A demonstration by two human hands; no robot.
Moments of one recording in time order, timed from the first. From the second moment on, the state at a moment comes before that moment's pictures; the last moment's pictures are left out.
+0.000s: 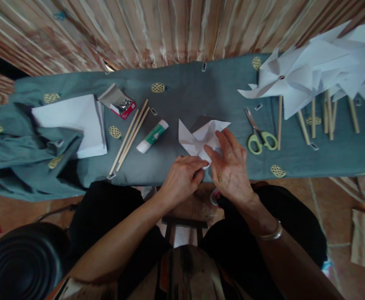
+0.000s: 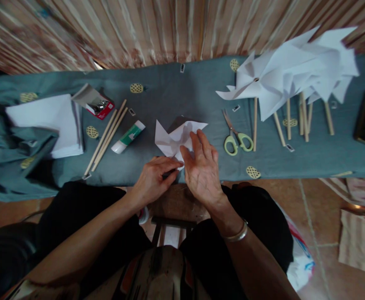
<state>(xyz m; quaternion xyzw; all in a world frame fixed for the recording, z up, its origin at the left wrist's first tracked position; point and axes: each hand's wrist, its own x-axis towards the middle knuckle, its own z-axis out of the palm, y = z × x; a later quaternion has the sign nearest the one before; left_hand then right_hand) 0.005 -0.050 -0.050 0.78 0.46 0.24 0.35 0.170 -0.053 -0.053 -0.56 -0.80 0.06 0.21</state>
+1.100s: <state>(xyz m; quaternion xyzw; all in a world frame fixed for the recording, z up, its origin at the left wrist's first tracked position) -0.046 -0.036 -0.049 0.62 0.55 0.36 0.43 0.169 -0.044 -0.063 -0.51 -0.84 0.05 0.18</state>
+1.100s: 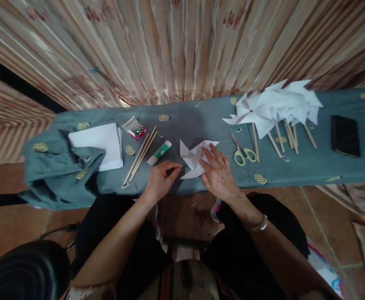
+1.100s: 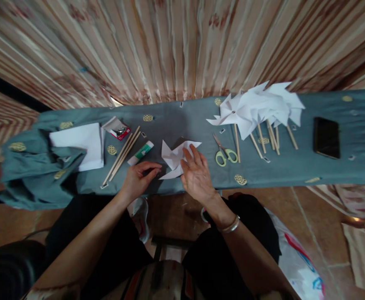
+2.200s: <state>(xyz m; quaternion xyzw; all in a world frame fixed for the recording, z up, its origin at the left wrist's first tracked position) 0.011 -0.032 -0.039 0.10 0.42 0.46 0.77 0.159 -0.034 -0.051 -0.54 -0.81 0.07 0.24</state>
